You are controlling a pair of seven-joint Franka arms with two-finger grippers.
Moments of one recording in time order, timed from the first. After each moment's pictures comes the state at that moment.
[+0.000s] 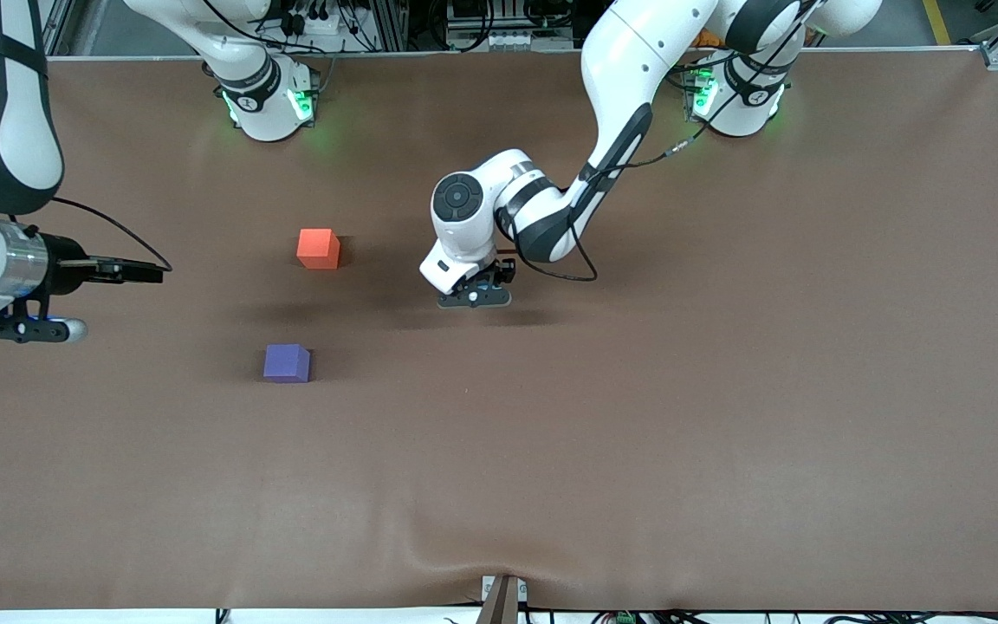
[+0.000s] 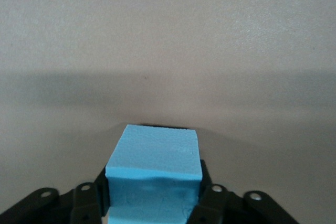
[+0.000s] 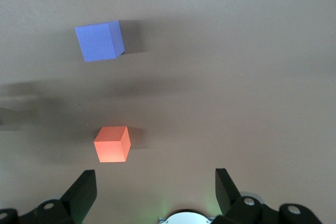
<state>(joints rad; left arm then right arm) -0.86 0.84 -0.08 -1.38 0.03 2.17 -0.94 -0.08 0.19 0.02 -1.69 0.08 1.55 0.04</state>
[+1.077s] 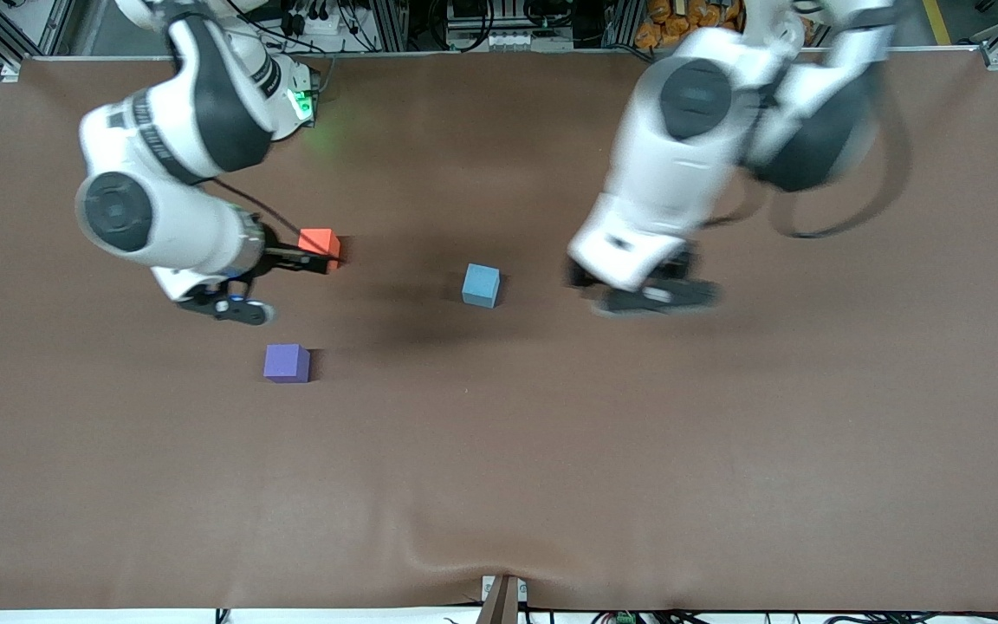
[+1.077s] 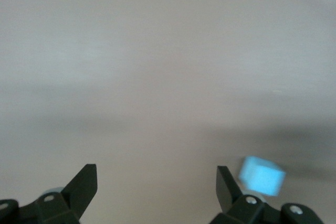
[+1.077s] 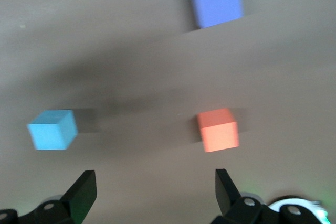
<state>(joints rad) -0.45 0.36 -0.05 -1.33 0.05 1.69 -0.56 0.33 0.21 0.05 -1.75 0.18 1.71 0.58</state>
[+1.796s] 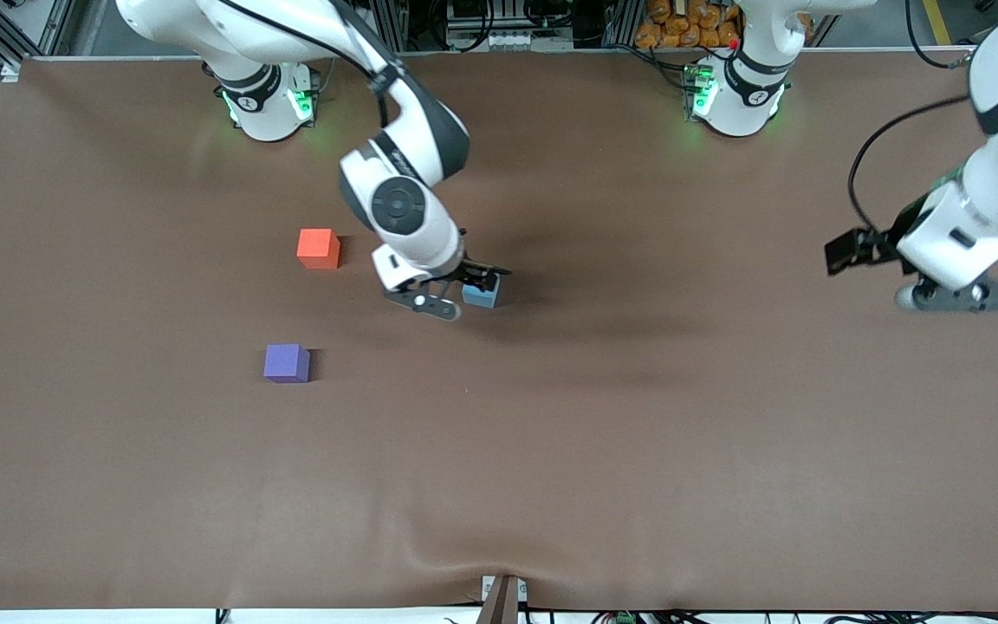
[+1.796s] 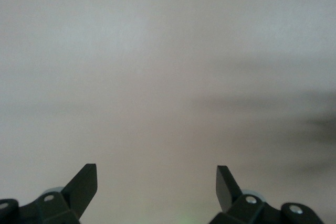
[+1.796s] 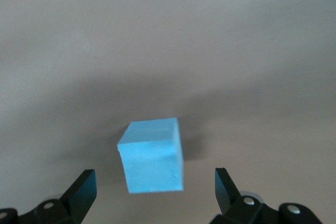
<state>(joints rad) -0.09 0.06 -0.03 -1.63 0.03 1.59 -0.11 0.69 0.53 0.05 -1.77 0.20 2.27 0.94</state>
